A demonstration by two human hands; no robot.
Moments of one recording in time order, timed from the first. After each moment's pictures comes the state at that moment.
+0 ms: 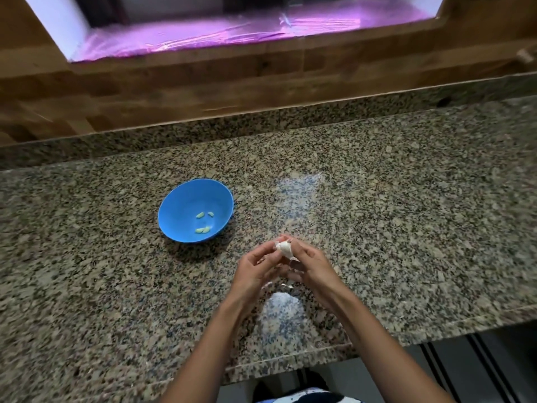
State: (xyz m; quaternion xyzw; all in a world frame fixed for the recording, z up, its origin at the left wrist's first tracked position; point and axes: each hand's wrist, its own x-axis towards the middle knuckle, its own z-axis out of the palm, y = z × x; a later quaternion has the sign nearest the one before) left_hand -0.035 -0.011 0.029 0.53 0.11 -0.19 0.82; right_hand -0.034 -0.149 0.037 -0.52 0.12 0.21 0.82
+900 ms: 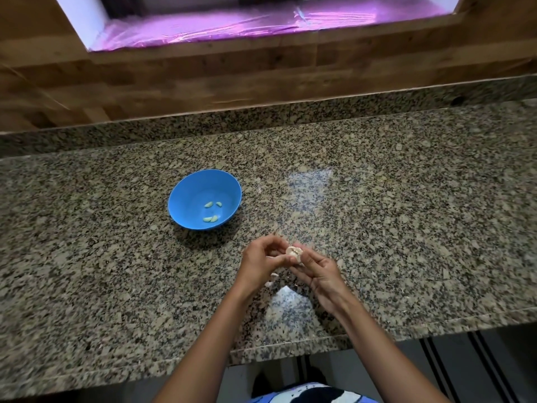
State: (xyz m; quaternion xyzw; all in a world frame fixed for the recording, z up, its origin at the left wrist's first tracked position) left_hand -0.032 -0.006 0.019 0.76 0.03 -0.14 0.63; right_hand -0.055 -0.153 0.016 -0.40 0.20 0.20 0.87
